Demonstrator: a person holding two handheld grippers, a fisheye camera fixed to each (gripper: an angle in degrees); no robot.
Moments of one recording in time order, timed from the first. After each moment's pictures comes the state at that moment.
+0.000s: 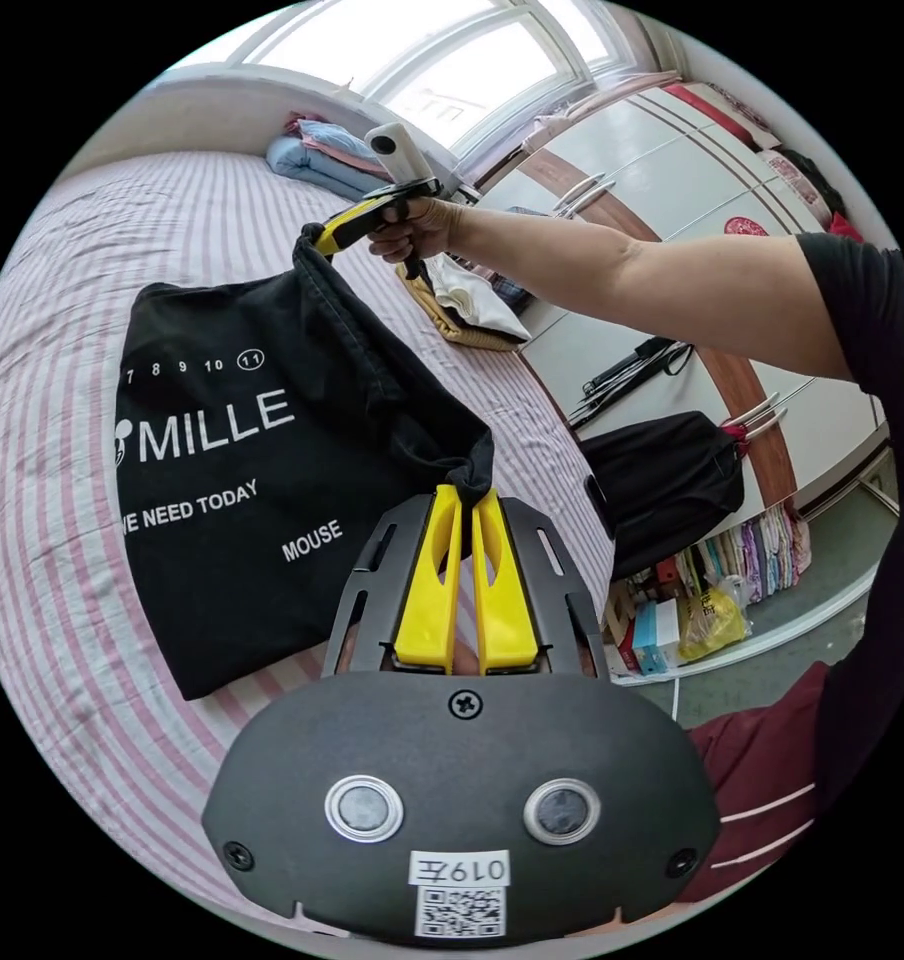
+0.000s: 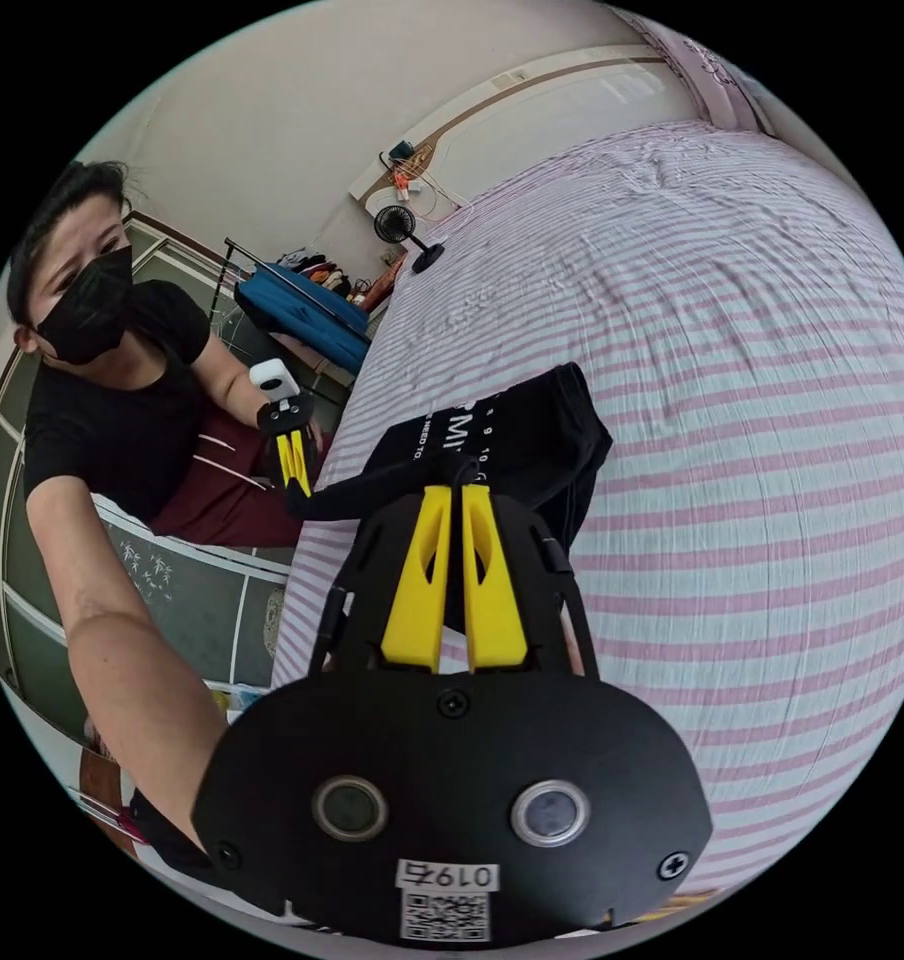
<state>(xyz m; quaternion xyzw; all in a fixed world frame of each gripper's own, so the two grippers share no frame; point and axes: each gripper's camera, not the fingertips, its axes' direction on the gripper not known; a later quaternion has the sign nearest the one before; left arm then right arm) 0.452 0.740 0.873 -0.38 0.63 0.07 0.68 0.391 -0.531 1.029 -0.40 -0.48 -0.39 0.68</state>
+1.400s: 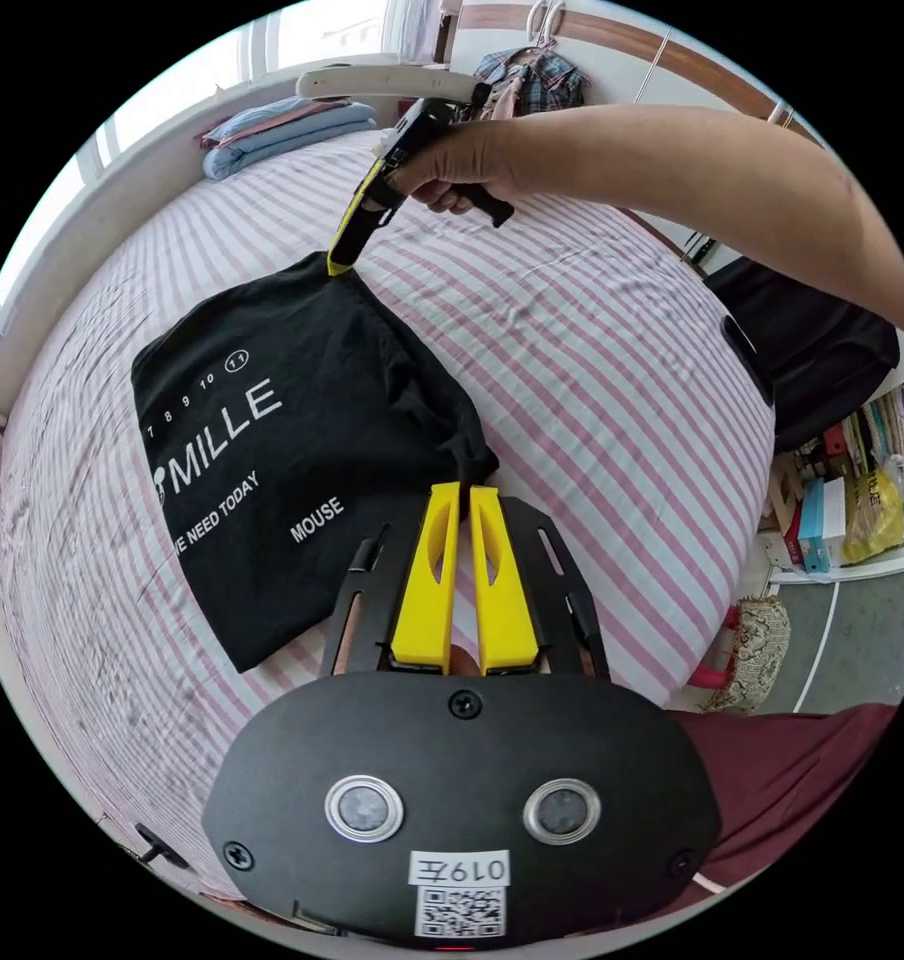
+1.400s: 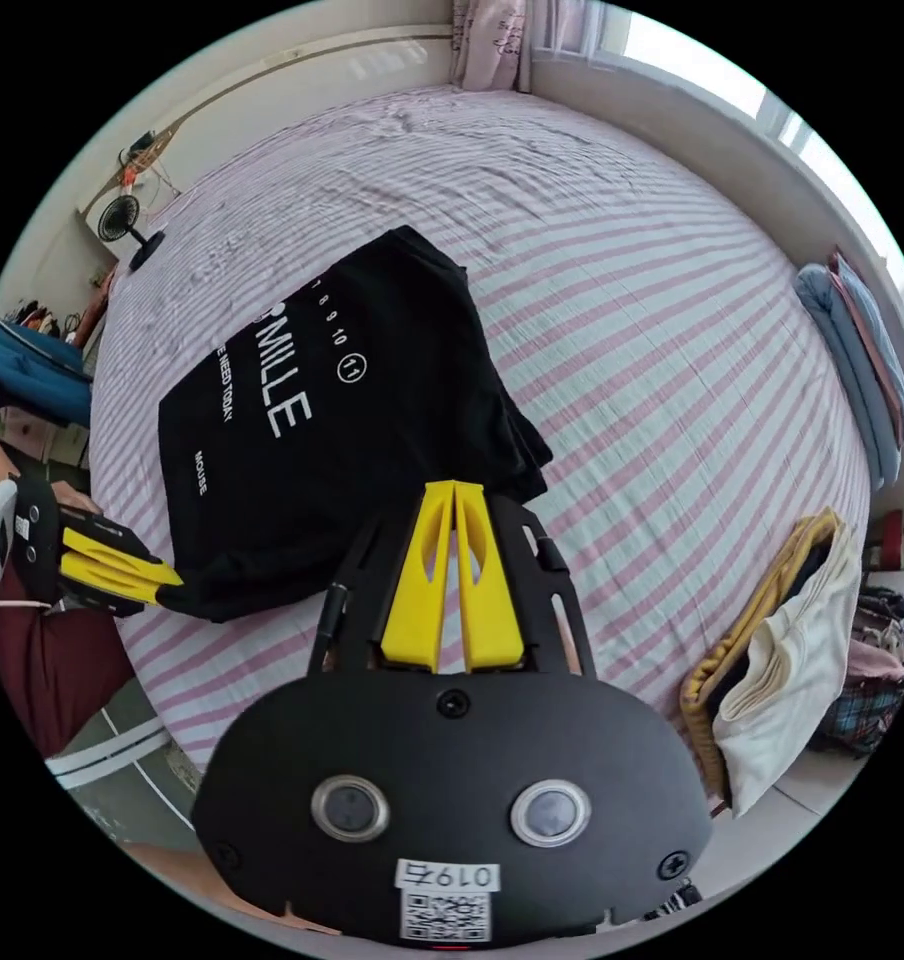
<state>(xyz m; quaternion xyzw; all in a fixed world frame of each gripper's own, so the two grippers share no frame) 0.558 0.434 0.775 -0.39 0.45 0.35 0.72 0.487 -0.133 0.884 -0.33 -0.06 -0.33 0.88</state>
